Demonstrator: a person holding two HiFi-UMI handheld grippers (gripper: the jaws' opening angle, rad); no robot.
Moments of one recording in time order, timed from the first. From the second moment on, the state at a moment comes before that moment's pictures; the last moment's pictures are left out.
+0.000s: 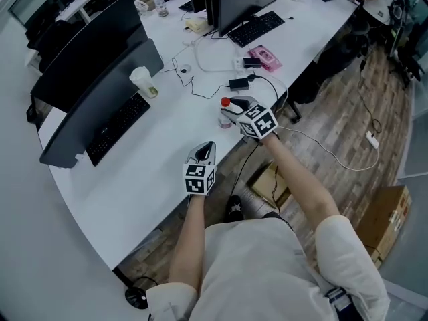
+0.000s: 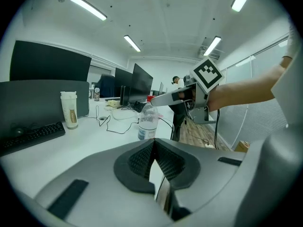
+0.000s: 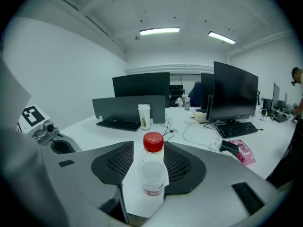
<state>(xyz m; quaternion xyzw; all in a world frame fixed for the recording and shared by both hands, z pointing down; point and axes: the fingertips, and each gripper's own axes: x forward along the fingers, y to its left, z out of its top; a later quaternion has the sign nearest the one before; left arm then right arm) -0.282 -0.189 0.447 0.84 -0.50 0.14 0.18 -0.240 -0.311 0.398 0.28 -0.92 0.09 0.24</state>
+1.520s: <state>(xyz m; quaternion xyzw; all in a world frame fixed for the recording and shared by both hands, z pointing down) -0.180 0.047 0.369 0.76 -0.62 0.07 0.14 -0.061 0.013 0.385 0.37 -0.91 0.14 0.10</state>
